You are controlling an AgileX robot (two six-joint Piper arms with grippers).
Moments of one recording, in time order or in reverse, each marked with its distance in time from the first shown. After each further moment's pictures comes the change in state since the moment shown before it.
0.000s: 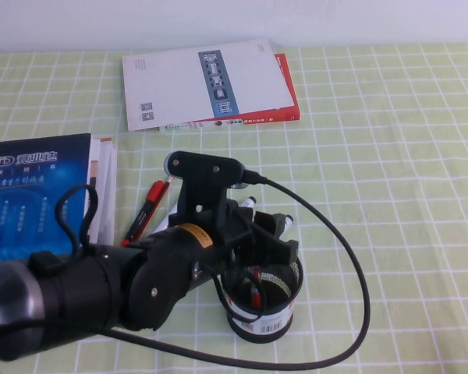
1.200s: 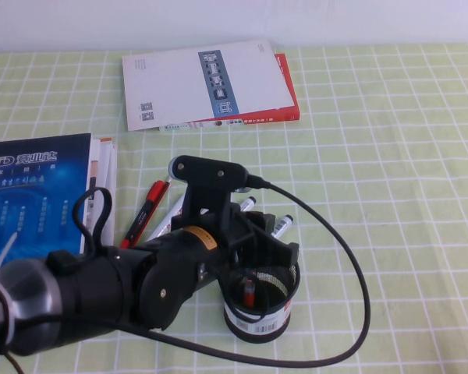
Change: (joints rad) right arm 0.000 0.000 0.000 0.000 0.000 0.000; left arm 0.000 0.045 -0.005 0.000 -0.034 0.008
